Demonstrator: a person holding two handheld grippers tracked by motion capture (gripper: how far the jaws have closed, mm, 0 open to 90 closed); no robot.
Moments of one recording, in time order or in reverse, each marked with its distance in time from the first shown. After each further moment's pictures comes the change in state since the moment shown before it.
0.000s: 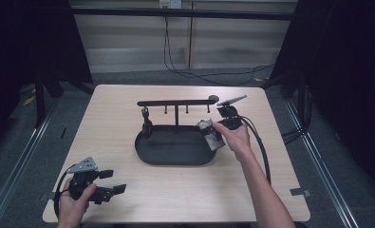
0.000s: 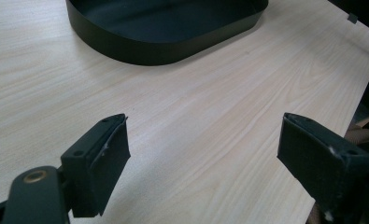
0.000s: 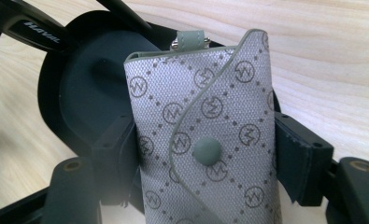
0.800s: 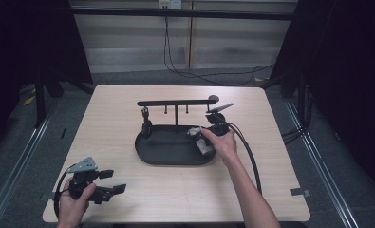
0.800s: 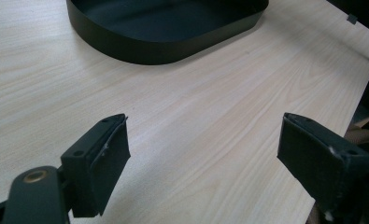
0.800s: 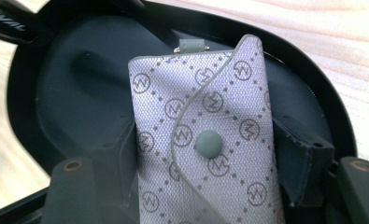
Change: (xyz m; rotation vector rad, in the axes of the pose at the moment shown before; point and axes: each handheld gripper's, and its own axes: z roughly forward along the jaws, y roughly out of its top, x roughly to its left) left arm 0.001 0.000 0.000 -0.004 -0.007 -0.004; right arm 0.005 -0.007 0.050 0.021 -0.011 0.033
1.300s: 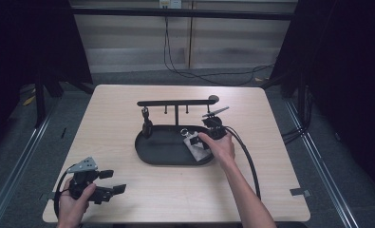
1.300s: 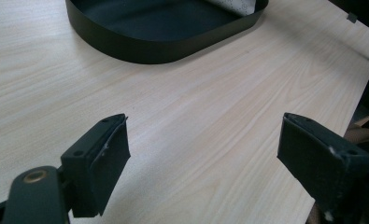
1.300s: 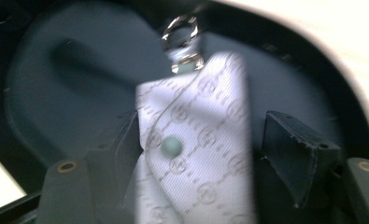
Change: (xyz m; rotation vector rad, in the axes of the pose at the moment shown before) left arm 0.000 0.000 0.000 0.002 -0.002 -0.005; right arm 0.004 -0.007 0.010 -0.020 -0.058 -0.071
